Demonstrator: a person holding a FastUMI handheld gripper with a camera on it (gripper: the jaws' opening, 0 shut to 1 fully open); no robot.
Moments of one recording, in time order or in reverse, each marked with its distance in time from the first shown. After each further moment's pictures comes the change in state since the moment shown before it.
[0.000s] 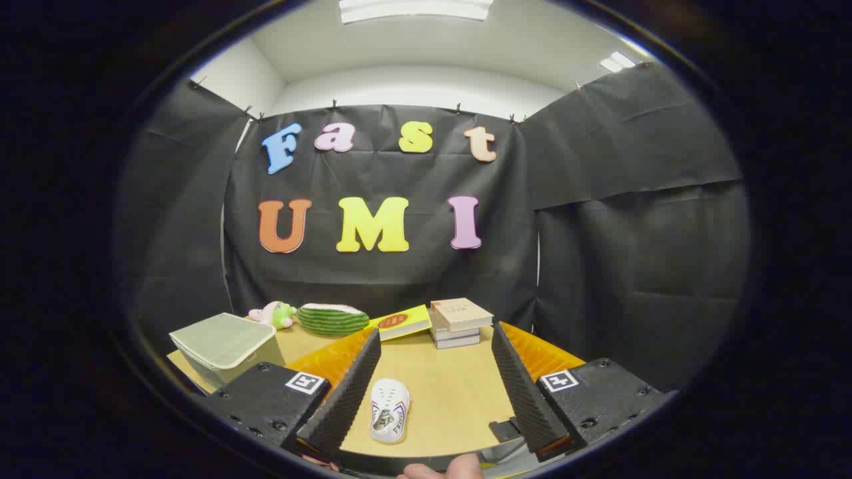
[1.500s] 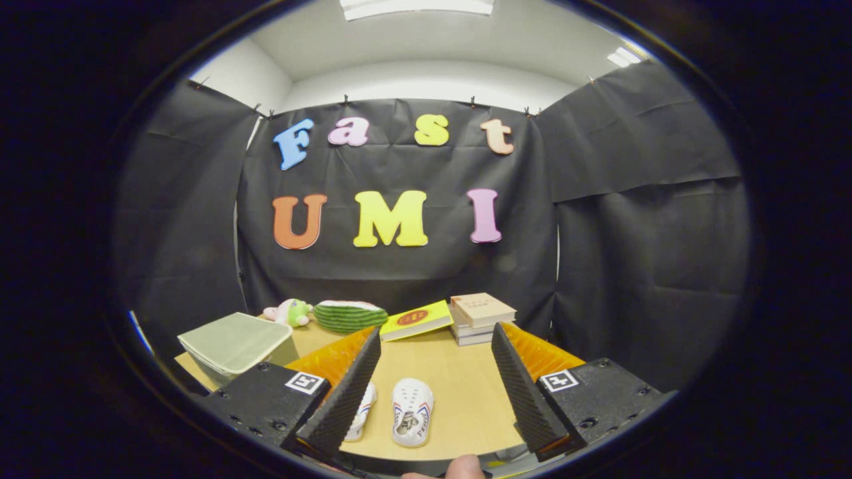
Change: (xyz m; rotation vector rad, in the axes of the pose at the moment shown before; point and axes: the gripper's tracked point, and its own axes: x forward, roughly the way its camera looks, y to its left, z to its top) arm 0.019 0.041 -0.006 0.005 0.031 0.076
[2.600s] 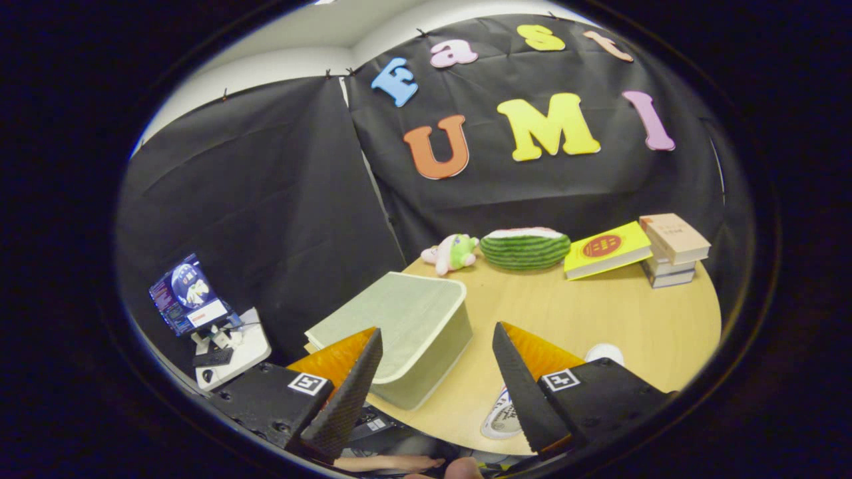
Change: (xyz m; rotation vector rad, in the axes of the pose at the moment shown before) arm 0.064 0.231 -0.059 0.133 0.471 0.720
